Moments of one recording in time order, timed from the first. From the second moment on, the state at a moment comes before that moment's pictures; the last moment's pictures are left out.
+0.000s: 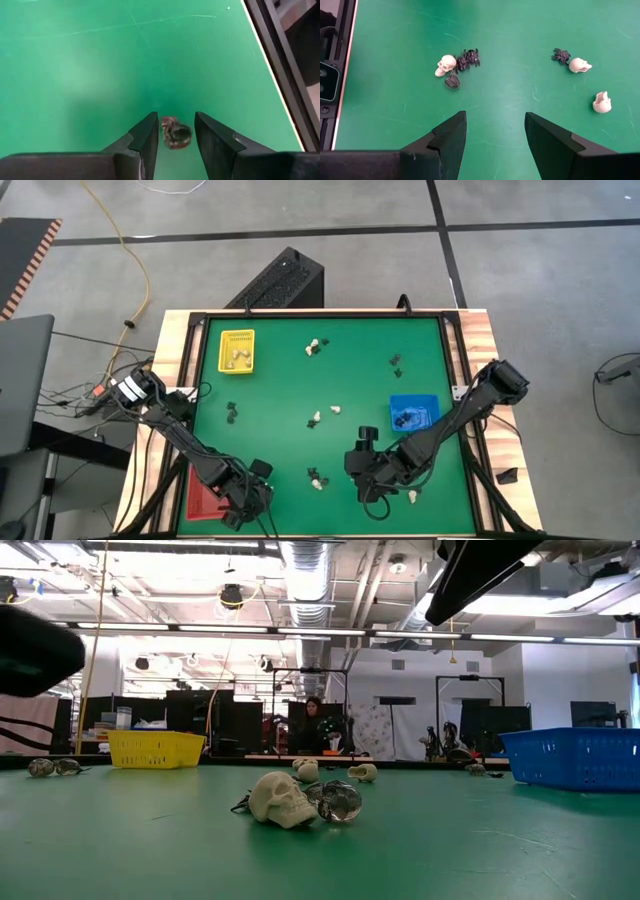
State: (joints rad) left arm -0.77 1.75 1.02 -0.36 0.01 -0.35; right arm 0.62 1.72 1.35 -0.65 0.45 0.52
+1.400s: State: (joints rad) left arm -0.79 1.81 1.04 -0.49 0.03 -0.37; right arm 0.62 1.72 1.35 -0.64 0.45 0.53
